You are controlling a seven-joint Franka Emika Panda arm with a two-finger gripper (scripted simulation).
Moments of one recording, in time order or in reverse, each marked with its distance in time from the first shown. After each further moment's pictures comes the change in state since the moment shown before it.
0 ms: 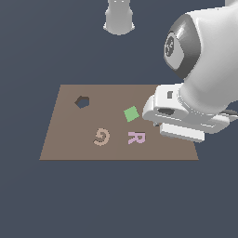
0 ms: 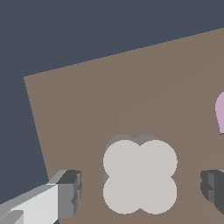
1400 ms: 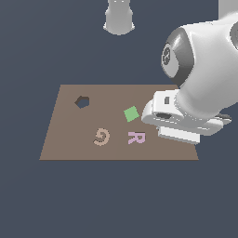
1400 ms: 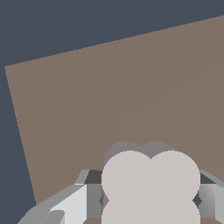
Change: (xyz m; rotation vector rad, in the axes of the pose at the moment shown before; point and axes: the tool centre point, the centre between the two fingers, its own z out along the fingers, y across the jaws) arm 0.000 -0.001 0.020 0.000 0.001 -0.011
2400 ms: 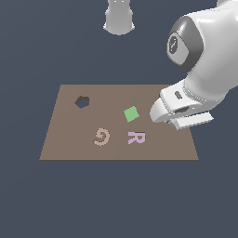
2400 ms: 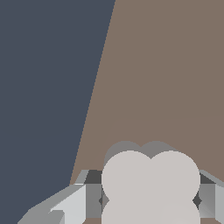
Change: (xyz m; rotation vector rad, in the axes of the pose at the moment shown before) arm -0.046 -0.017 -0.003 0.000 -0.001 -0.475
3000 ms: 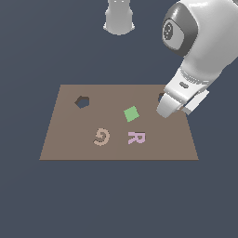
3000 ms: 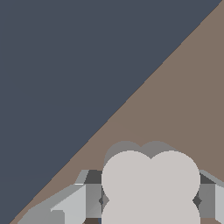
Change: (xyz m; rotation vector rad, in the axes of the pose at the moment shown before) arm -0.050 -0.016 -0.004 0.000 -0.001 -0.517
